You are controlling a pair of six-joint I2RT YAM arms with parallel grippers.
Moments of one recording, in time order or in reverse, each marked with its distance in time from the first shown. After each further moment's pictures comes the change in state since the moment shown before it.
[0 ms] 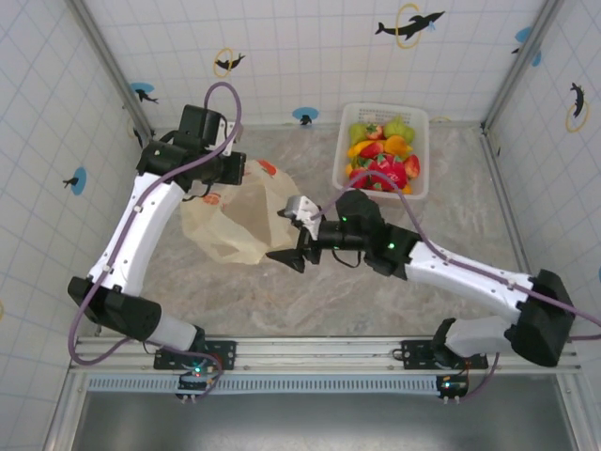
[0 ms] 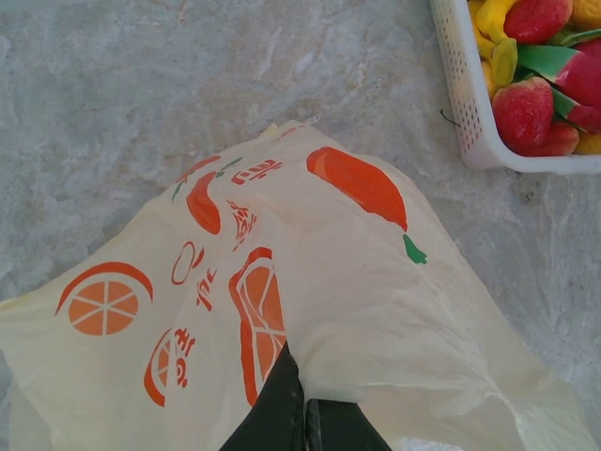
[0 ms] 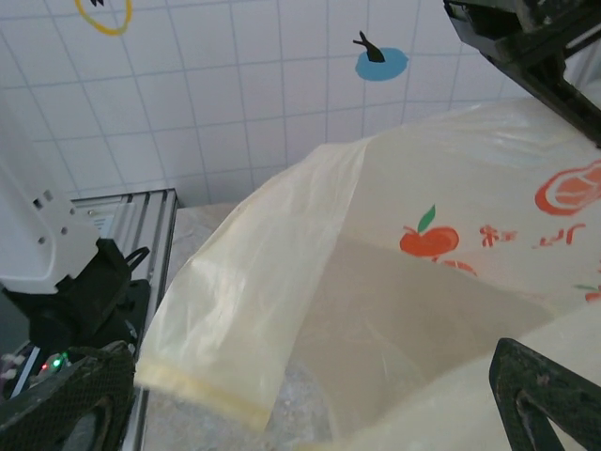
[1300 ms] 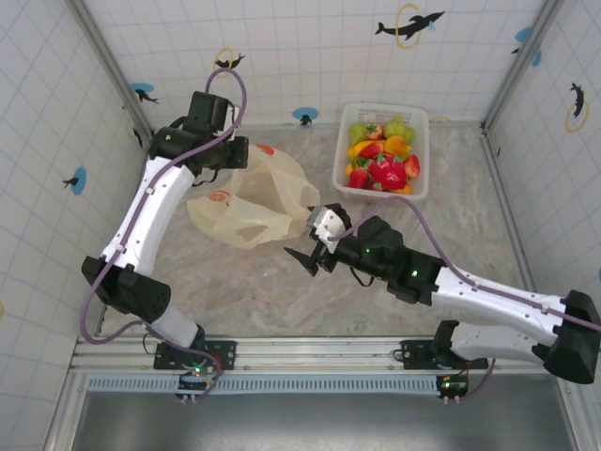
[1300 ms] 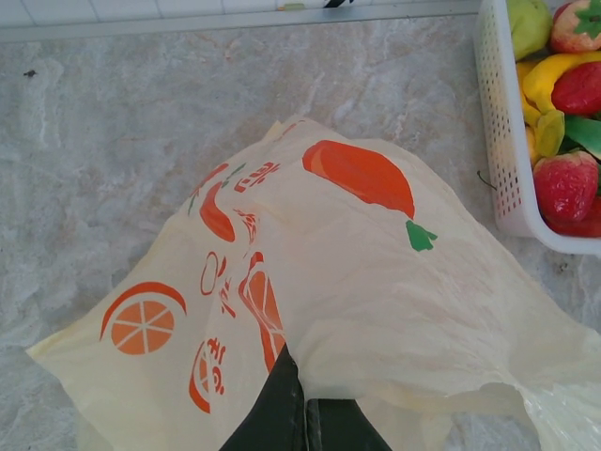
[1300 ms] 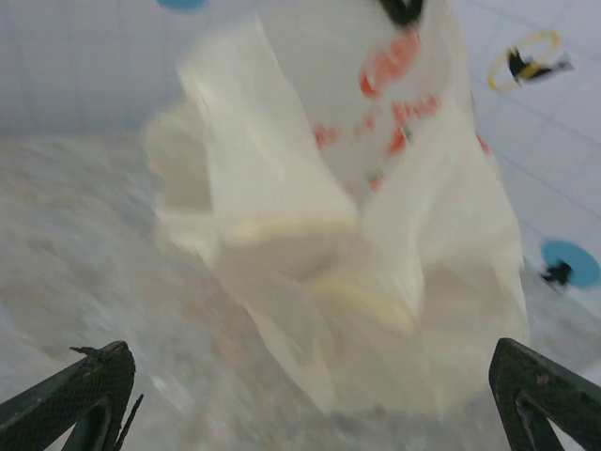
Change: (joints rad) left arm 0.000 0.122 0.114 0.034 -0.089 -0.073; right arm 0.050 -0.288 -0.357 0.034 0.593 -0.137
